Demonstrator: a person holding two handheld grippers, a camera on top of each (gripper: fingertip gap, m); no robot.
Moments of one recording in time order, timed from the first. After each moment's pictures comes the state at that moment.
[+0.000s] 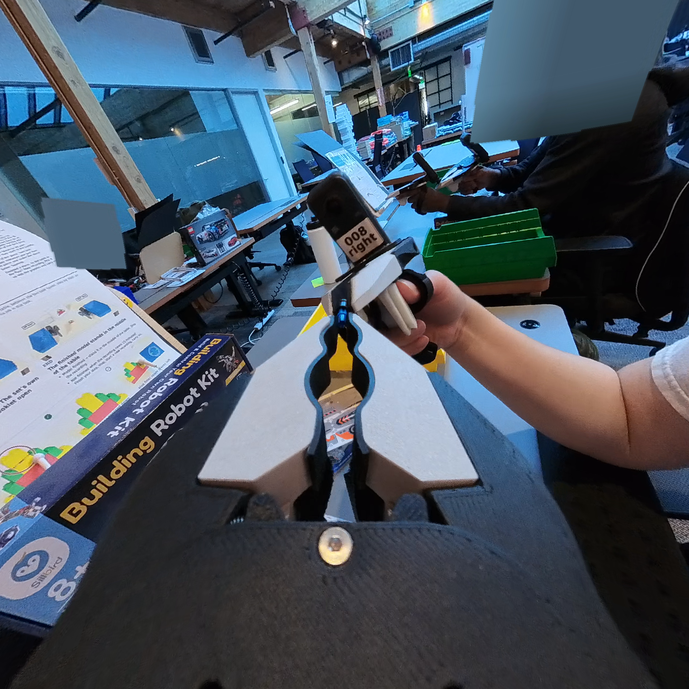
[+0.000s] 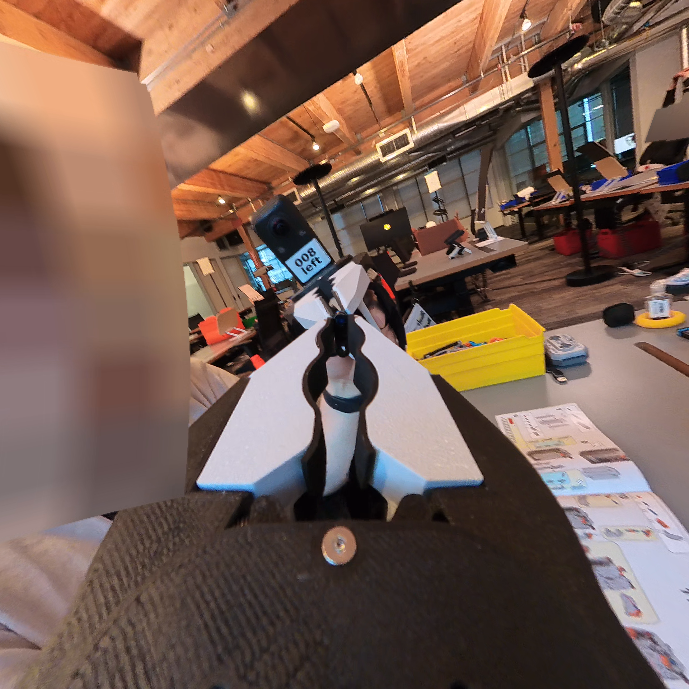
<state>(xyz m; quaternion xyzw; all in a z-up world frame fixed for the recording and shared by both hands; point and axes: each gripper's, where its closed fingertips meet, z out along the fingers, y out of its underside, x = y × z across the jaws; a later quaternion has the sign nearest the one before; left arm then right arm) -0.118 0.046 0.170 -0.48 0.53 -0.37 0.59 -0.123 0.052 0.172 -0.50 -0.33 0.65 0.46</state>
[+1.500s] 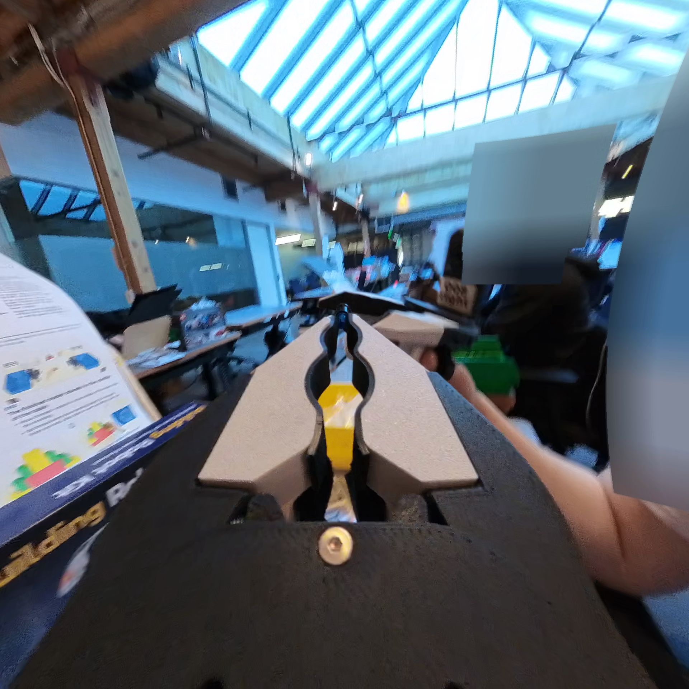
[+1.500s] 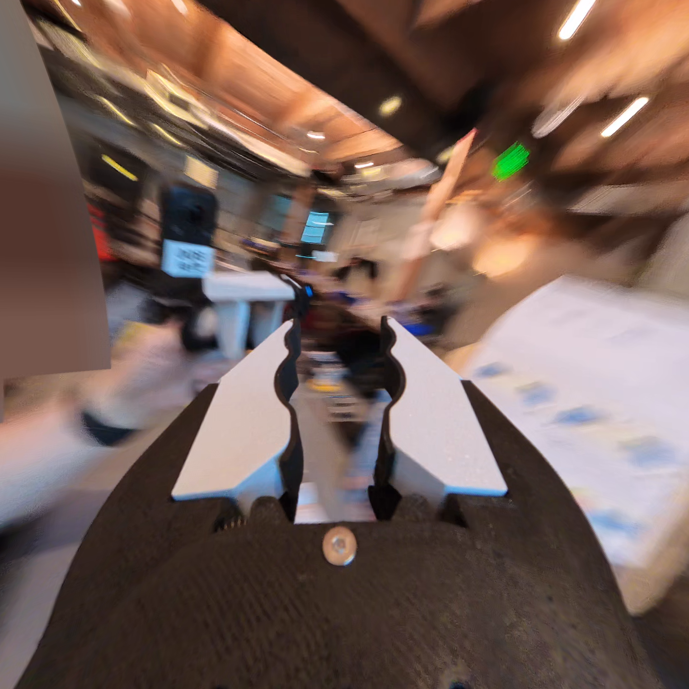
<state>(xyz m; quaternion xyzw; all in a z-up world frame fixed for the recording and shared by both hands) -0.140 0.056 0.208 -0.39 0.41 -0.53 0.63 -0.112 0.066 0.206 -0.47 -0.36 0.22 0.78</state>
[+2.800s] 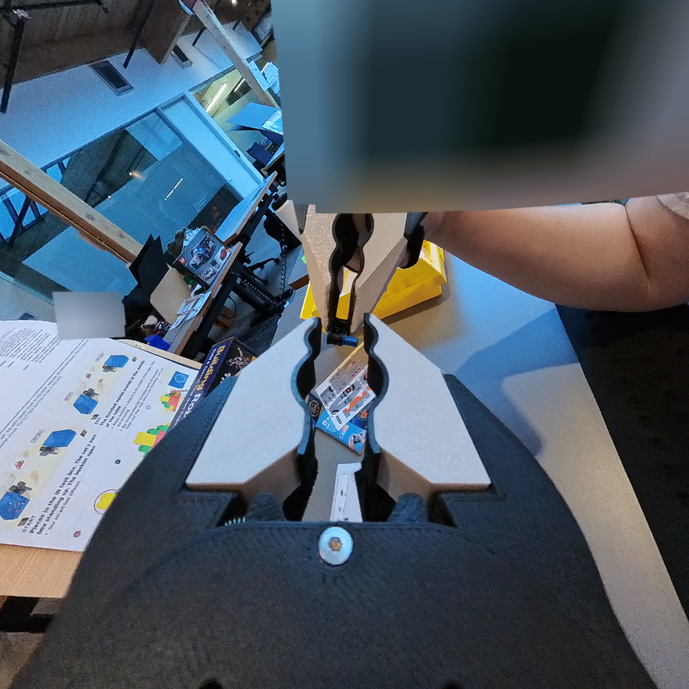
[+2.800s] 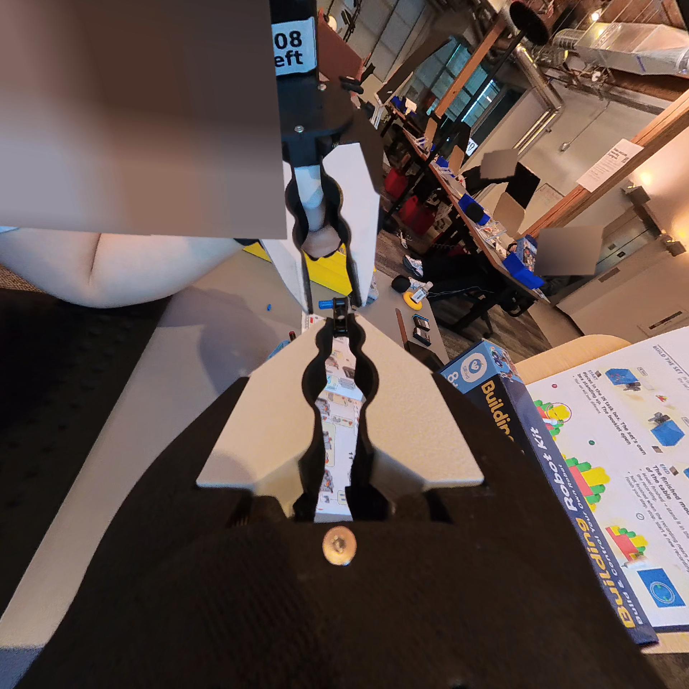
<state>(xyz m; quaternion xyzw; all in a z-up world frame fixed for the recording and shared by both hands) -0.134 0.019 0.128 -0.38 0.67 -0.25 0.59 -0.149 0.031 0.125 -0.49 -0.60 0.18 0.60</state>
